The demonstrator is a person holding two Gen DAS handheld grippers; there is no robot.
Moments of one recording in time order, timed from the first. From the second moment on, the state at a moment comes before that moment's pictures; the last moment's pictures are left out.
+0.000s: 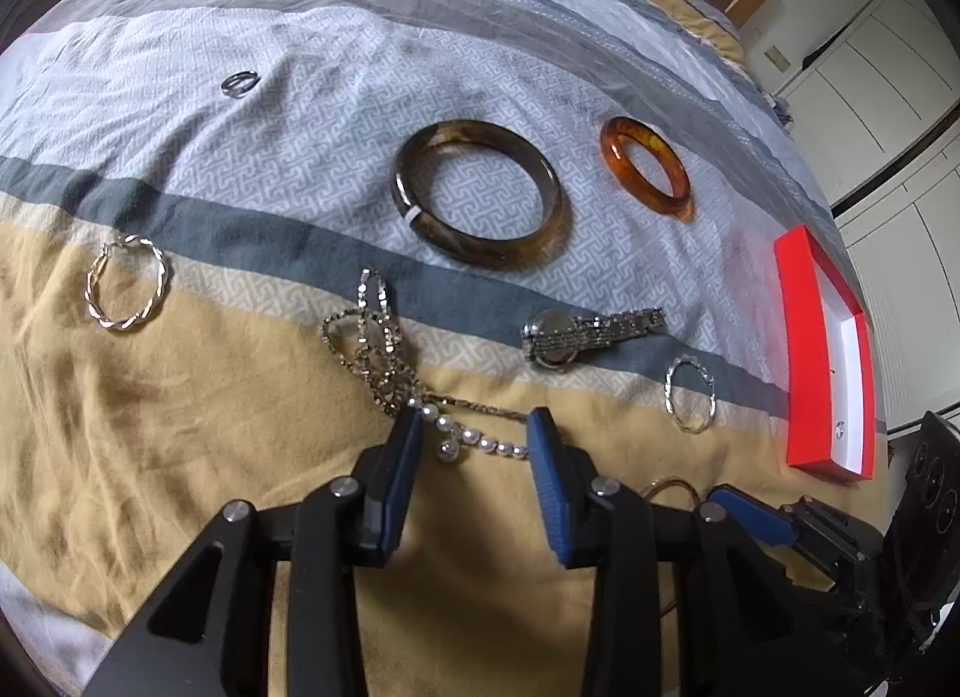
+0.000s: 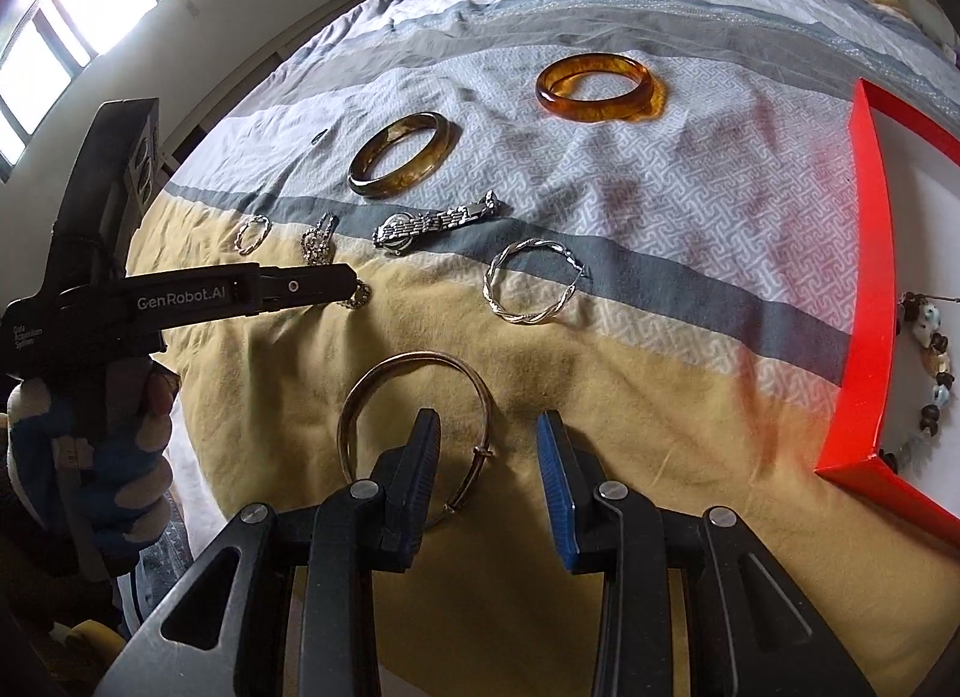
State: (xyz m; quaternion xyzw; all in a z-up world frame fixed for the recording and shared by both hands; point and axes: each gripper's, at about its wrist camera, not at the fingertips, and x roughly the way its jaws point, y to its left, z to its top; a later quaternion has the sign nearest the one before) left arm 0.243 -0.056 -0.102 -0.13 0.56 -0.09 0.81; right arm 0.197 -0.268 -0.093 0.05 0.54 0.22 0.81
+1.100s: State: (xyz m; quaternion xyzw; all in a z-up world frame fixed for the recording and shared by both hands) left arm 0.194 -0.036 -0.065 -0.16 0.51 -0.05 0.84; right arm 0.162 -0.274 -0.061 0.03 0.50 0.21 0.84
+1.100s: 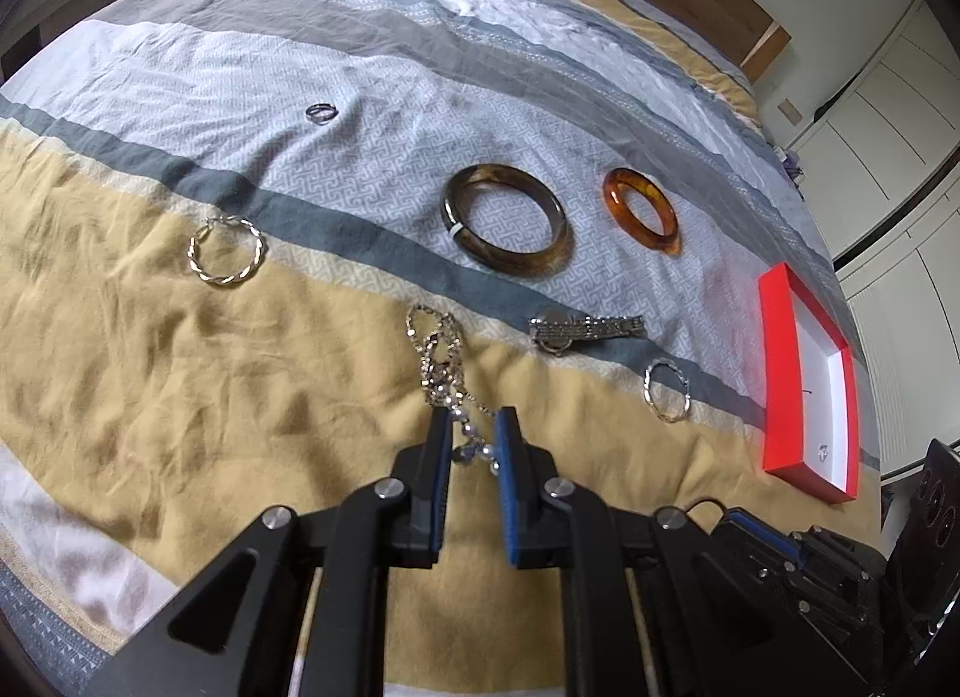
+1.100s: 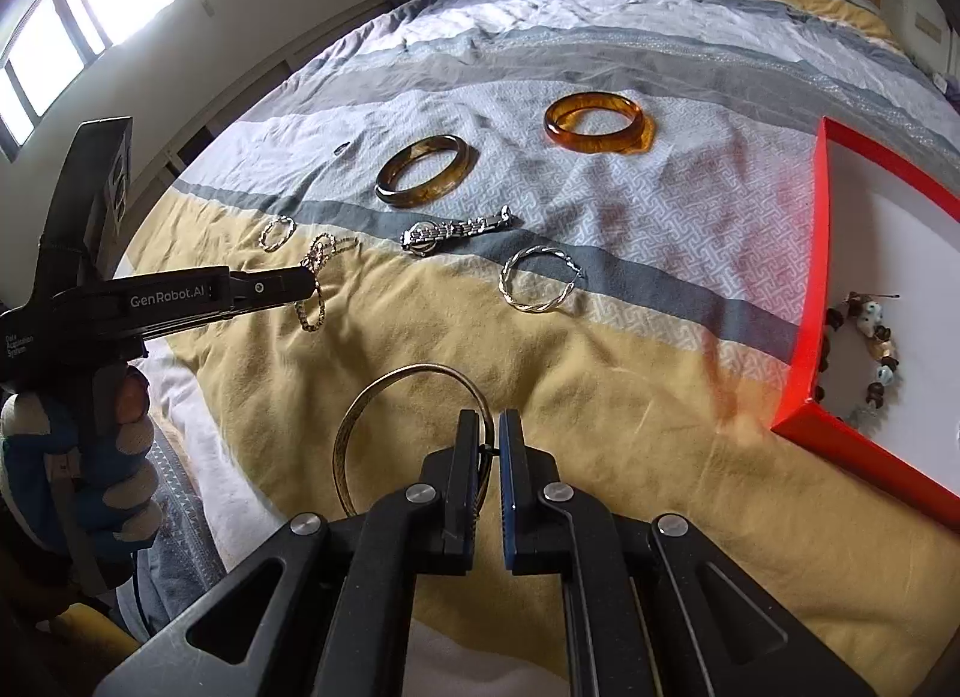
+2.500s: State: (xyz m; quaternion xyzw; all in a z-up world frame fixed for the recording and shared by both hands) left arm 0.245 -0.342 -0.028 -0.03 0.49 -0.30 0.82; right arm 0.196 -0.519 -0.043 0.06 0.45 0.00 0.89
